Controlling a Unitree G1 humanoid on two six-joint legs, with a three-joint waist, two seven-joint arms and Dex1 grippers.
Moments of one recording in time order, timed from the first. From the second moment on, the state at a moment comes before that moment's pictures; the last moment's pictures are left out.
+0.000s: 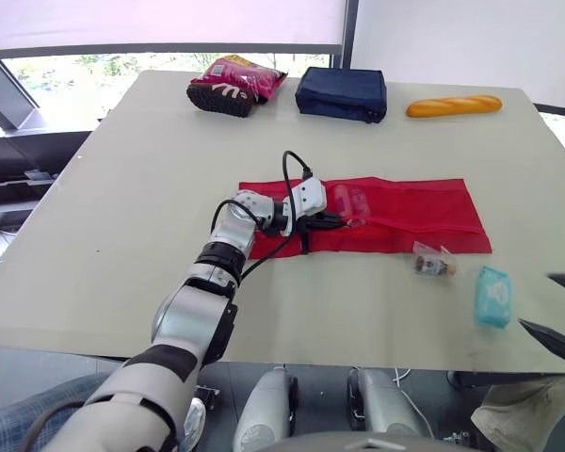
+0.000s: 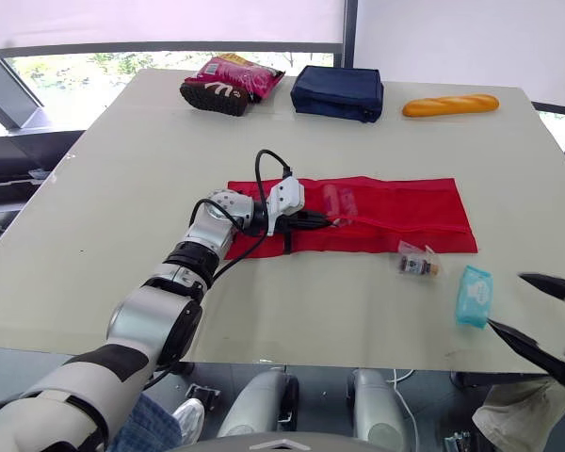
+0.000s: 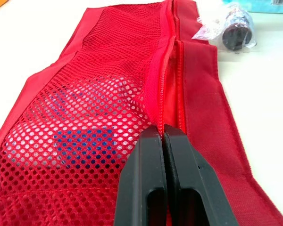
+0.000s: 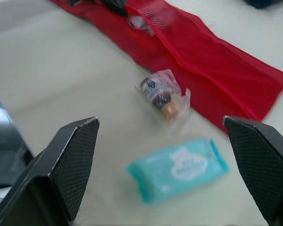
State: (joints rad) left arm -0.98 0.24 -0.17 1.02 0.02 -0.29 -1.23; right arm 0.43 -0.84 -0.67 -0.37 0.55 0.20 1.16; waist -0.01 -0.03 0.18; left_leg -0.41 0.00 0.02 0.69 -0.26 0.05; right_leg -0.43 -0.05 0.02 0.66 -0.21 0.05
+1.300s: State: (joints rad) left arm -0.98 0.21 -0.17 0.99 0.02 -0.28 -1.19; right arm -0.06 -0.86 -0.08 -0.46 0.34 0.74 0.89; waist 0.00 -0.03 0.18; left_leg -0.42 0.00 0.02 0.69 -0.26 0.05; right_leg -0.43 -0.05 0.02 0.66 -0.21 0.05
